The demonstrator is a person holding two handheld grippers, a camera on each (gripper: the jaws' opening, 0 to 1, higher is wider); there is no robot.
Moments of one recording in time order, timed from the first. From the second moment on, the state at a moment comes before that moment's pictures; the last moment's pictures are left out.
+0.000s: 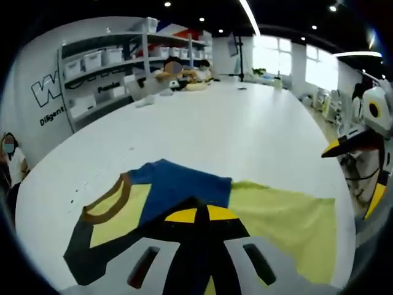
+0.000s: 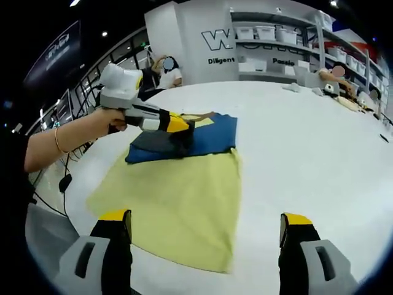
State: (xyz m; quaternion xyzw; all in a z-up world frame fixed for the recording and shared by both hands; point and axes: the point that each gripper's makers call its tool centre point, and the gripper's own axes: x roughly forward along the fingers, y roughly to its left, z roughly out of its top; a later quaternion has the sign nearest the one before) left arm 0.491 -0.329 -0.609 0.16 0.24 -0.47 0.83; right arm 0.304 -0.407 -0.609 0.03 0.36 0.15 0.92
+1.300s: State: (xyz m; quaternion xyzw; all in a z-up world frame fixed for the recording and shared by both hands) left arm 0.468 -0.370 -0.609 0.12 0.22 -0.53 0.81; right arm 0.303 -0.419 -0.608 0.04 0.35 0.14 0.92
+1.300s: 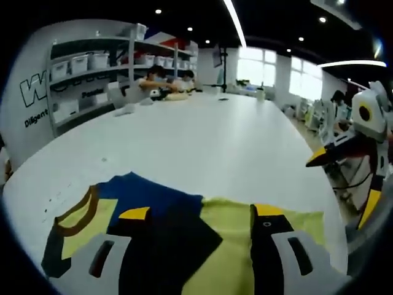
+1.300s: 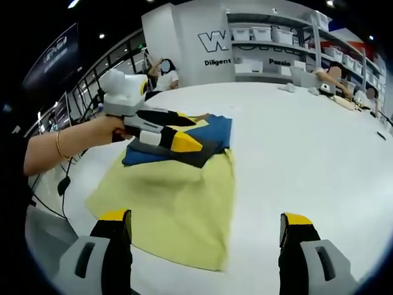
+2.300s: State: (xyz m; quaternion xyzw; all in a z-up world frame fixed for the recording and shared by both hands) left arm 0.435 -0.263 -0.578 0.10 0.23 -0.41 0.88; right arm 0.301 -0.407 -0.608 0.03 0.35 0.16 0.92
